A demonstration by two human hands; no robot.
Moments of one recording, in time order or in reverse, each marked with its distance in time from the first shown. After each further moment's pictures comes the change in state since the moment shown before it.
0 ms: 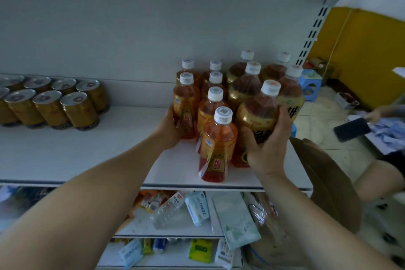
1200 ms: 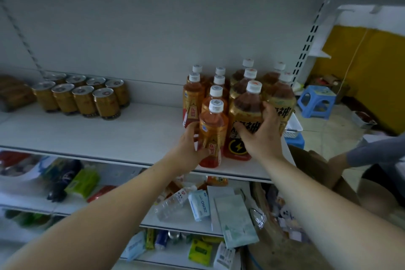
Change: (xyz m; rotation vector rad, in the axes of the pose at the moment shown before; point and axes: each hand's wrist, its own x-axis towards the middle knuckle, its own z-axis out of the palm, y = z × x) left_hand -0.118 0.032 0.030 0.351 -0.041 0.021; right_hand 0.010 -0.028 -0.034 -0.061 -0.275 0.050
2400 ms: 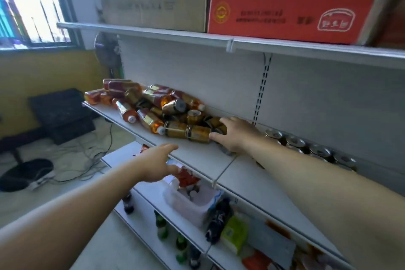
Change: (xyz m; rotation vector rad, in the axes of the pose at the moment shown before) left_hand -0.185 -0.252 -0.586 0.664 0.202 -0.478; right_hand -0.041 -0.501 0.479 -0.493 -0.798 -0.601
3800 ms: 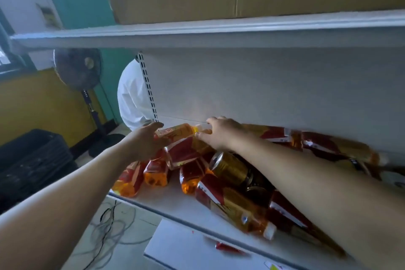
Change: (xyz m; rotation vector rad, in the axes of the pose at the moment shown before) left_hand 0.483 -0.499 -0.241 -0.081 0.015 0.129; right_hand 0.540 -0.340 0.104 0.116 -0.005 0.204
